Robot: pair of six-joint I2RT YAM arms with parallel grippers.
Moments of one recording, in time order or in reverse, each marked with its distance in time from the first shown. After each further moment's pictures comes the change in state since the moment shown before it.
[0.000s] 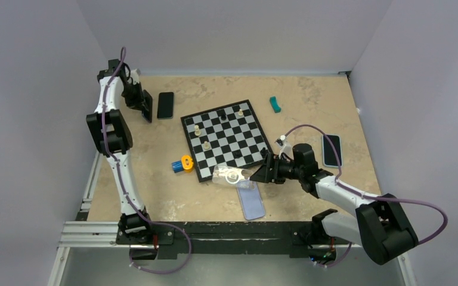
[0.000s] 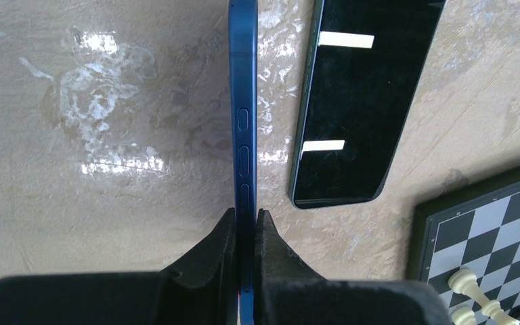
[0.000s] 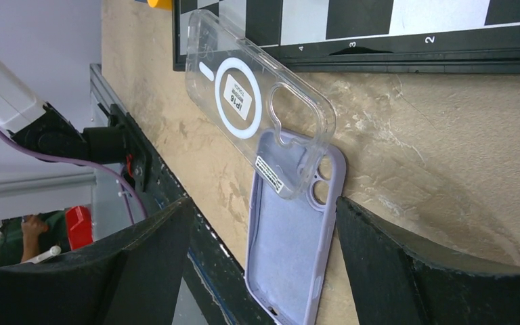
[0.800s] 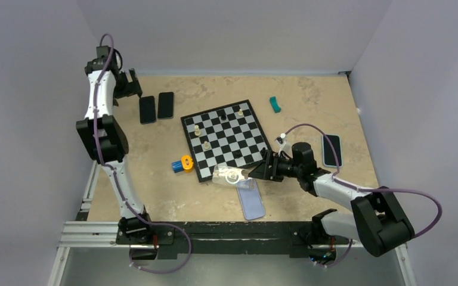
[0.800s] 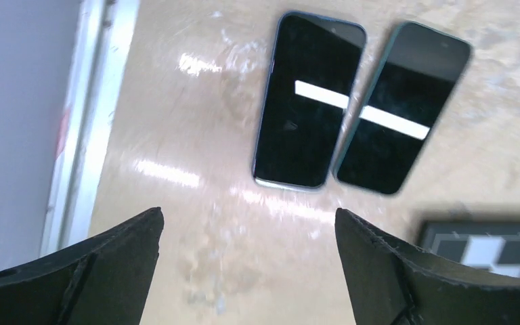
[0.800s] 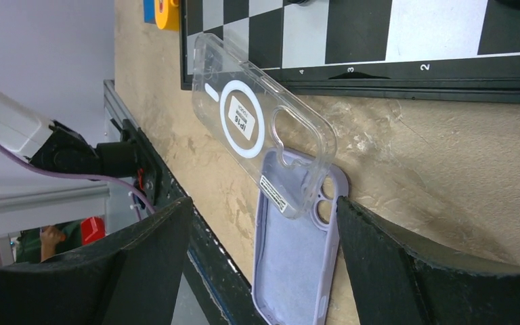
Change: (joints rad) left arm -0.005 -0.127 0.010 -0.028 -0.291 -0.140; right arm -0.005 0.055 -0.004 0.100 0.000 0.062
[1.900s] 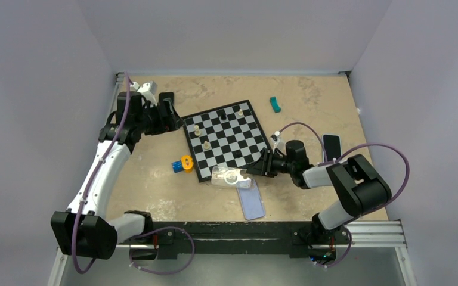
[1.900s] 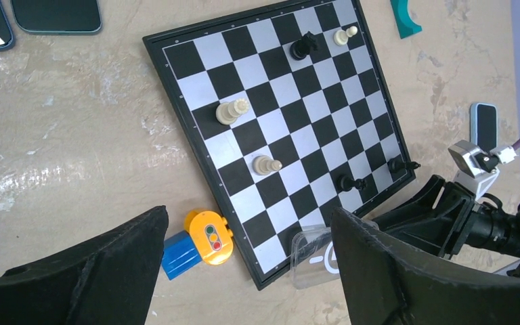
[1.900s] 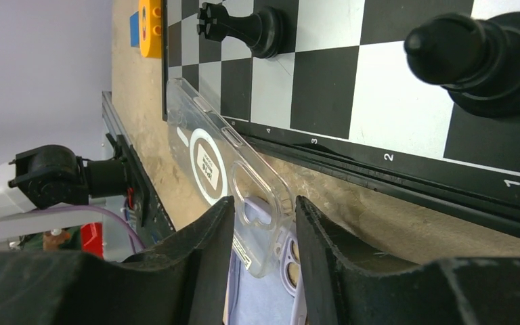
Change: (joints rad) left arm -0.331 -1.145 -1.190 0.503 0.288 -0.201; right arm 0.000 0.333 0.023 0.351 -0.017 0.023
